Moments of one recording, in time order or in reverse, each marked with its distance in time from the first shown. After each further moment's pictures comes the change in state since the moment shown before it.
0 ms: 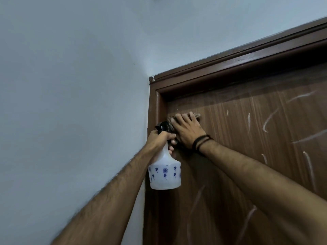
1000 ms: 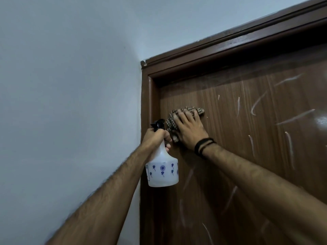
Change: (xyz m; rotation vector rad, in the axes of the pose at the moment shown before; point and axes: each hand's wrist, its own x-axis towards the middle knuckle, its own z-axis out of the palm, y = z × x) left_hand -0.029 -0.022 0.008 0.040 0.040 -0.061; right_hand -0.060 -0.016 0.013 0.069 0.094 0.117
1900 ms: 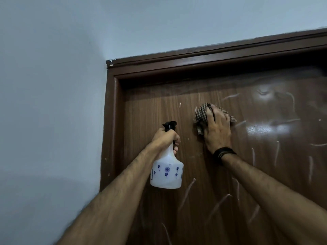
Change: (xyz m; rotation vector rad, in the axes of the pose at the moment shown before) left_hand -0.025 0.014 0.108 0.009 -0.372 0.011; right_hand -0.108 0.136 -0.065 -0.036 0.243 0.462
